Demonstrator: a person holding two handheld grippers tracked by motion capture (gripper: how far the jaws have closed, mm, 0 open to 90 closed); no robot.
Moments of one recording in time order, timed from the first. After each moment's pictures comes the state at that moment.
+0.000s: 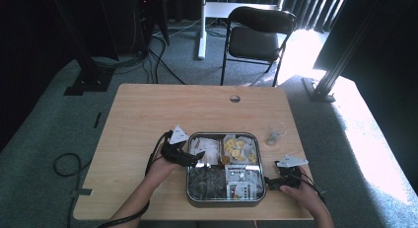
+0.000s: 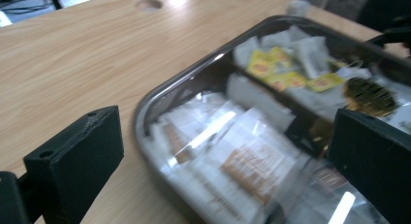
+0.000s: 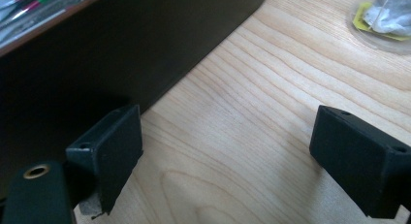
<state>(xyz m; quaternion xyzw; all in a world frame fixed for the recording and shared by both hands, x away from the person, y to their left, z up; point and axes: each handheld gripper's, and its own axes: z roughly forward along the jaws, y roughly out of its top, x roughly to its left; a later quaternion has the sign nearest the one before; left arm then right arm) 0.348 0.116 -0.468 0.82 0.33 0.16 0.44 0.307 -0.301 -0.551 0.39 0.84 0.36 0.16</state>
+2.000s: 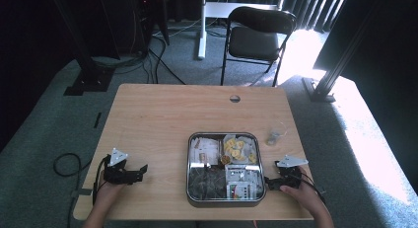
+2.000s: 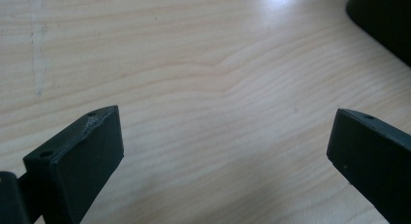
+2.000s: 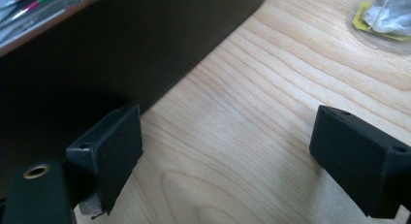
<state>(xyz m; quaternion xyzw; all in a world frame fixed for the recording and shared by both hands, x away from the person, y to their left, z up) 0.296 0.277 -0.533 0.75 0.50 0.22 0.37 0.307 -0.301 -0.551 0.39 0.83 0.36 0.16</state>
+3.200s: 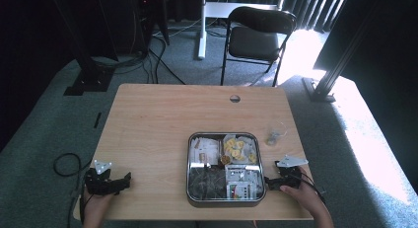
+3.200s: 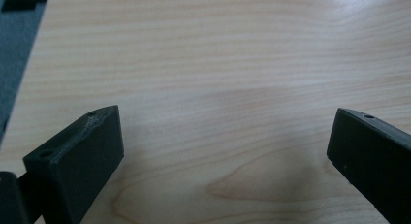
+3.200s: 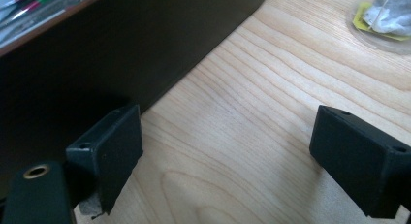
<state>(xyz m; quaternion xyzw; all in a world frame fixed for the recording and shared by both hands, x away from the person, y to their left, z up) 0.267 0.307 -0.544 0.69 0.62 0.24 0.28 0.307 -0.301 -0.551 0.39 0.83 0.36 0.16</state>
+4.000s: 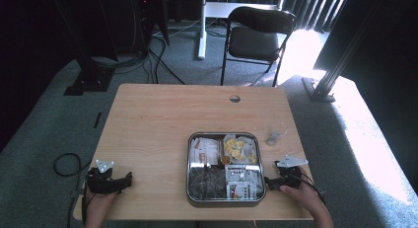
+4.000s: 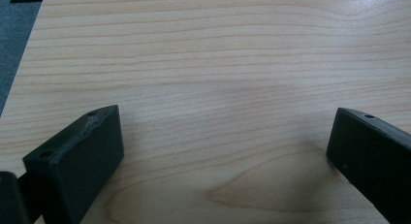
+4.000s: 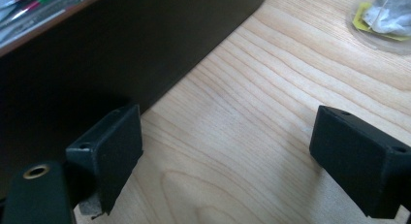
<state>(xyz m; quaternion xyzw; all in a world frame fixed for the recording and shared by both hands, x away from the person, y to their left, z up) 0.271 0.302 -0.547 0.69 0.63 0.25 0.27 0.307 -0.301 -0.551 0.39 0.83 0.36 0.16</state>
